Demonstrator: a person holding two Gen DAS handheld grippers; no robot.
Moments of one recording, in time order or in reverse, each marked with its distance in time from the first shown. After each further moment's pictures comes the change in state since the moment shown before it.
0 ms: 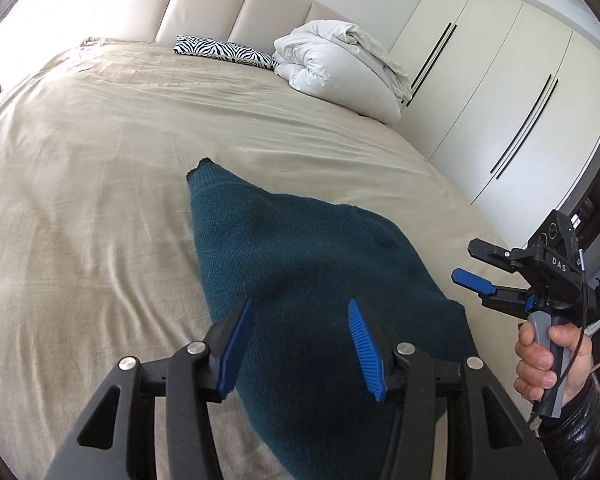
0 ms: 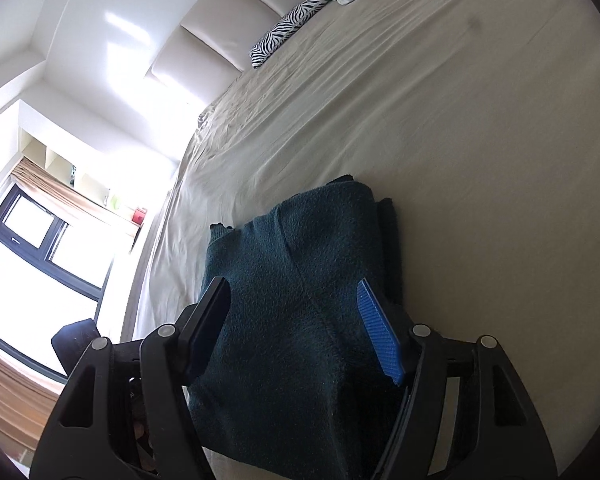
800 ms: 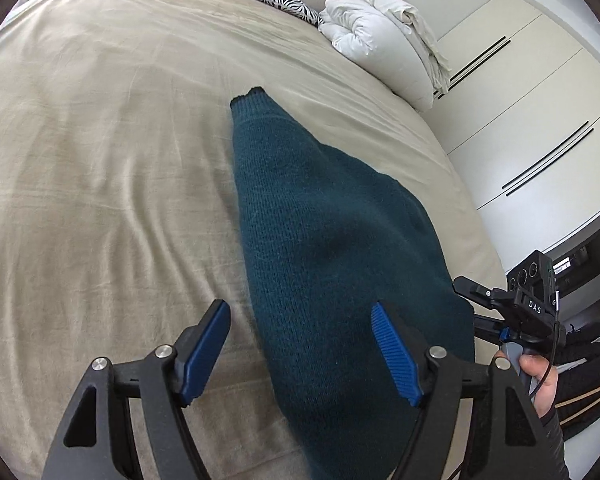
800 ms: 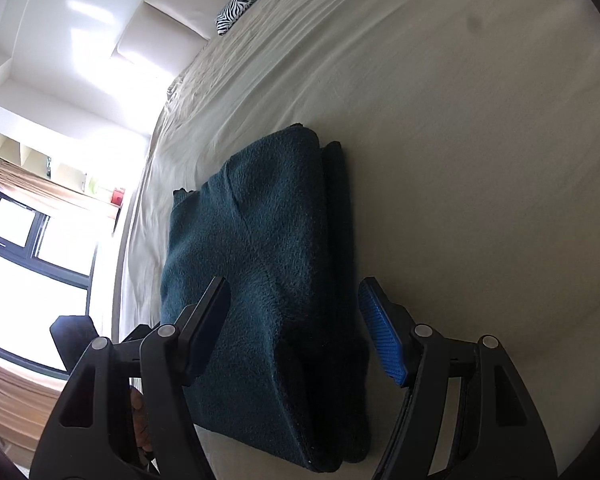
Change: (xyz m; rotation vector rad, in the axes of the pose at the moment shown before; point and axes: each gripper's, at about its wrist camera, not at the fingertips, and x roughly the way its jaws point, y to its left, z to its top) left arm 0.028 0.042 -0.004 -0.242 0.188 -0.007; right arm 0.009 -0.031 -0.015 0.070 0.183 -0.066
